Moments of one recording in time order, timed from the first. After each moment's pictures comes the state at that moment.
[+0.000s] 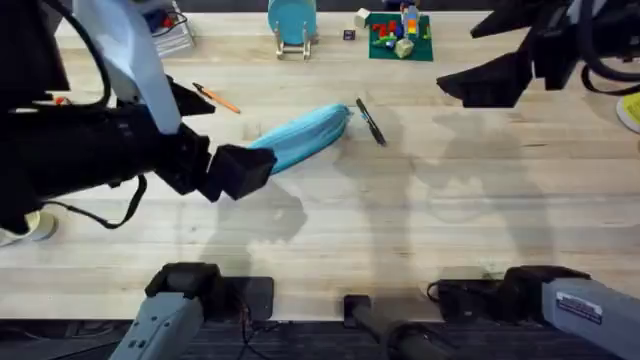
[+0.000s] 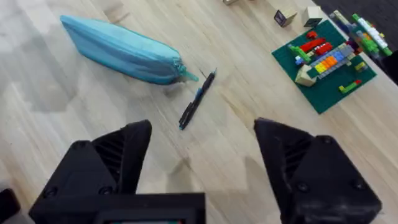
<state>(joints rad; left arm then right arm) 0.00 0.77 1.02 -1.11 0.42 0.50 -0.01 1.24 1.28 -0.95 -0.63 -0.72</state>
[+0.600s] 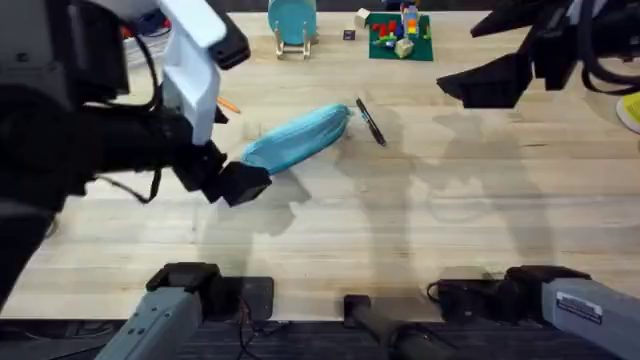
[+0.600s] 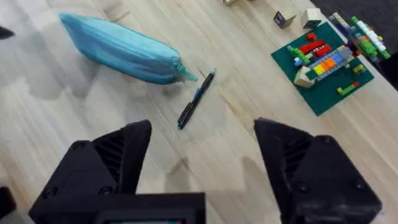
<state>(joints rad) 0.00 0.89 0.93 -1.07 0.37 0.82 -0.01 1.24 1.28 -0.95 -0.63 -0.73</state>
